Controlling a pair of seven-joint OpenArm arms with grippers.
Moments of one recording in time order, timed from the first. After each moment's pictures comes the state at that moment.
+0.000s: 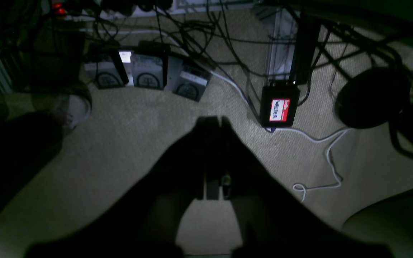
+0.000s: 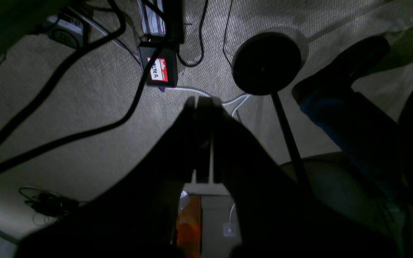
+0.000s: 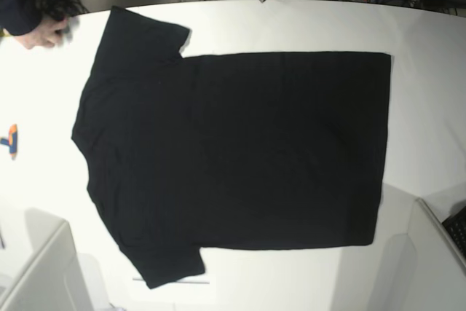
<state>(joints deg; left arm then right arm) 11.1 -3.3 1.3 8.6 -0.4 0.8 -3.2 -5.6 -0.1 -0.5 4.8 -2.0 0.3 -6.7</state>
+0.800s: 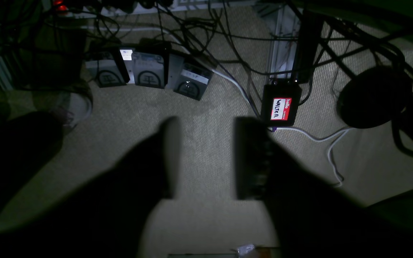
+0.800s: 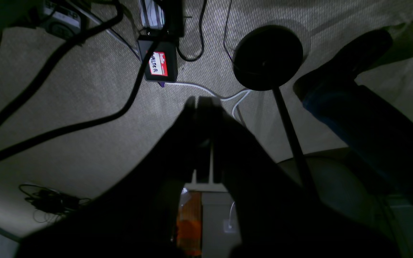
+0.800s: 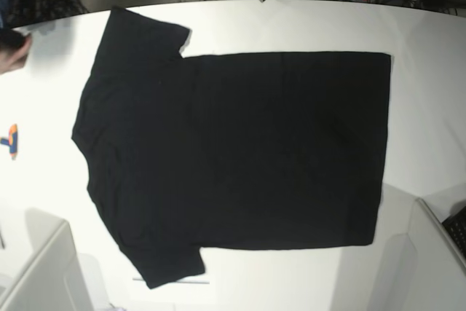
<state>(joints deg) 11.1 -3.3 1.3 8.6 -0.6 0.8 -3.2 -6.6 -0.2 -0.5 4.9 -2.0 0.2 -6.5</state>
